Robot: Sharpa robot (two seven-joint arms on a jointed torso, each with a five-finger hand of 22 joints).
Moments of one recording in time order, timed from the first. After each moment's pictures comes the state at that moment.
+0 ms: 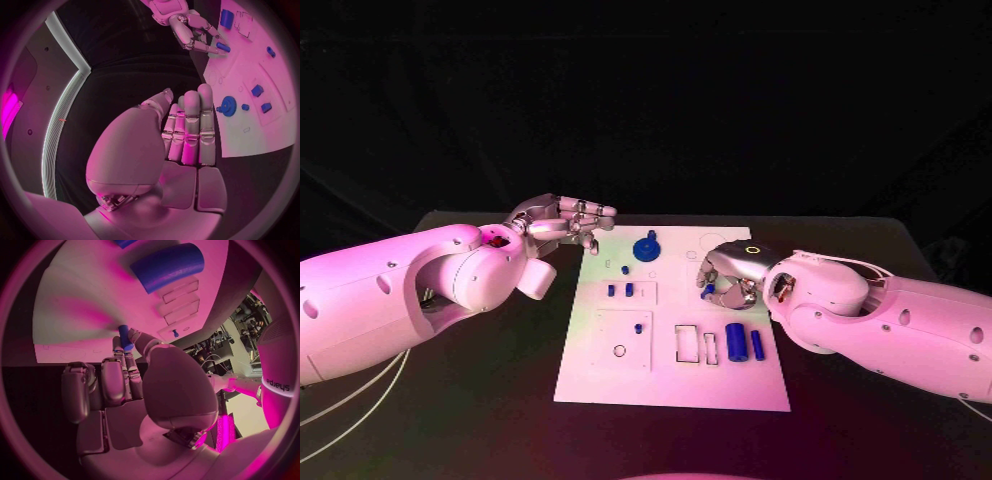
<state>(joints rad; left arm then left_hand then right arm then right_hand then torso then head) 1.22 -0.97 0.02 1.62 -0.14 -0.24 0.09 1.49 -0.16 0.35 0.15 0.09 1.00 0.19 0.08 0.13 1.07 0.11 0.33 0.25 1.17 0.03 0.91 0.54 0.17 1.11 0.11 0.72 0.72 1.21 -0.79 -0.13 1.59 -1.70 -0.22 -0.21 1.36 -0.12 0.45 -0.01 0.15 1.10 0.13 0.07 0.15 1.17 0.07 0.17 0.10 1.46 -0.01 1.28 1.17 0.04 1.47 0.10 1.43 1.31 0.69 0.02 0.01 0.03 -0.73</state>
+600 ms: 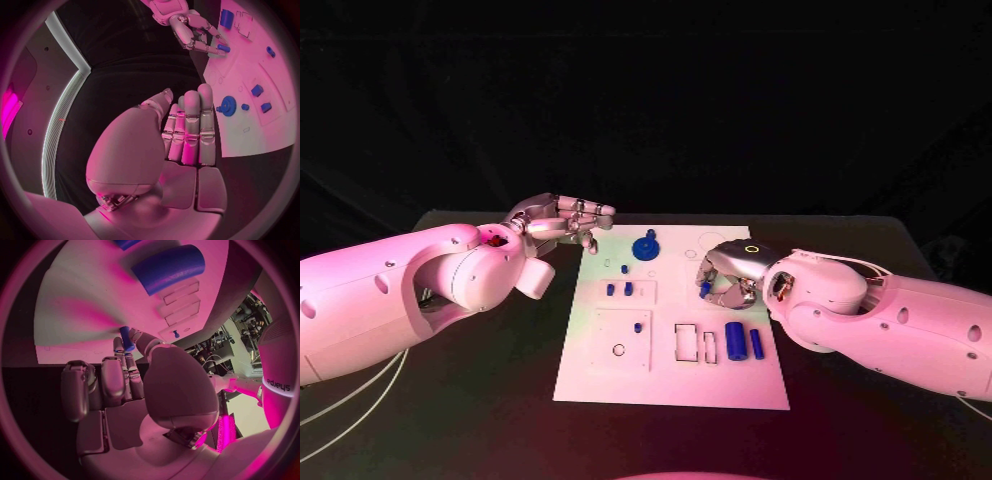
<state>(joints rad) 1.22 -0.97 0.02 1.62 -0.14 -0.24 0.09 1.48 -0.15 0.34 0.15 0.09 0.99 0.19 0.08 0.13 1.07 0.11 0.34 0.25 1.17 0.03 0.91 0.54 0.17 1.11 0.11 0.72 0.72 1.21 -0.79 -0.13 1.59 -1.70 -0.21 -0.22 1.32 -0.16 0.43 0.02 0.15 1.08 0.12 0.07 0.15 1.13 0.08 0.14 0.09 1.46 -0.01 1.25 1.13 0.04 1.47 0.10 1.40 1.31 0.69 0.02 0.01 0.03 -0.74</state>
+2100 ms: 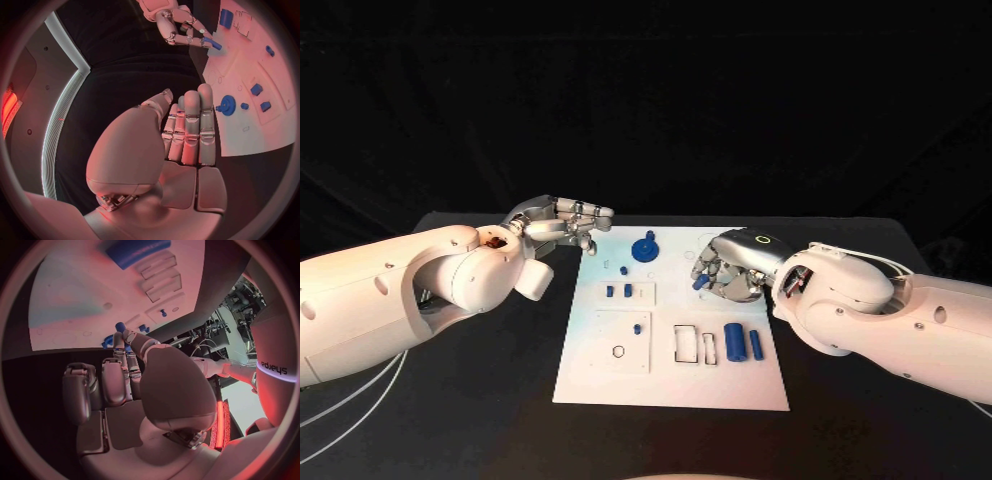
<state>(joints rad) 1.22 -0.97 0.02 1.62 -0.13 -0.24 0.09 1.48 -0.15 0.34 0.15 0.09 0.99 0.19 0.08 0.13 1.07 0.11 0.34 0.25 1.17 0.03 0.91 0.54 0.17 1.11 0.11 0.71 0.72 1.24 -0.87 -0.12 1.73 -1.61 -0.29 -0.21 1.40 -0.09 0.49 -0.03 0.13 1.17 0.11 0.11 0.17 1.25 0.05 0.17 0.12 1.47 -0.03 1.29 1.18 0.04 1.47 0.08 1.45 1.31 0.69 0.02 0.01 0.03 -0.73</state>
